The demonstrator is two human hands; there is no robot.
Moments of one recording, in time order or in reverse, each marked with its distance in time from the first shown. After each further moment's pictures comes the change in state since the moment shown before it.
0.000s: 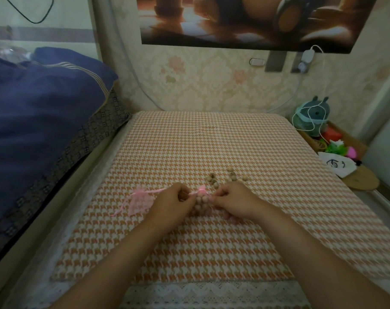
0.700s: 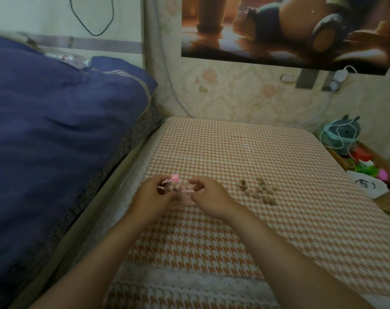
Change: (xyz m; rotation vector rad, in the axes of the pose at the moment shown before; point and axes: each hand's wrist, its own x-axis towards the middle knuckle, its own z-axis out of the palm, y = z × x) left_hand -0.033 -0.052 -0.114 -0.107 0.222 -0.024; right_hand 0.006 -0.098 0.099 -0.048 0.028 -0.262
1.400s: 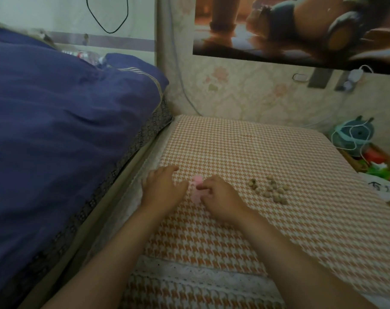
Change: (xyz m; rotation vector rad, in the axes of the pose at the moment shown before) left_hand 0.007 0.004 -0.003 0.470 0.102 0.013; right_hand -0.002 0.007 0.010 -0.270 0.028 -0.189
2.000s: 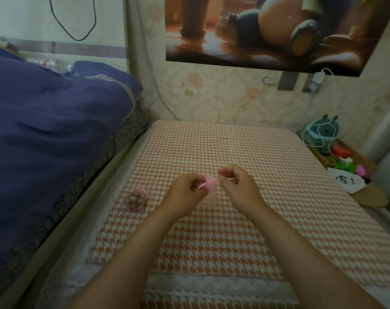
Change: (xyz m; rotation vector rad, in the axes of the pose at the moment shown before) left_hand -0.002 0.089 0.053 -0.497 -0.264 0.158; right_hand -0.040 0.051 -0.079 0.497 0.368 0.217
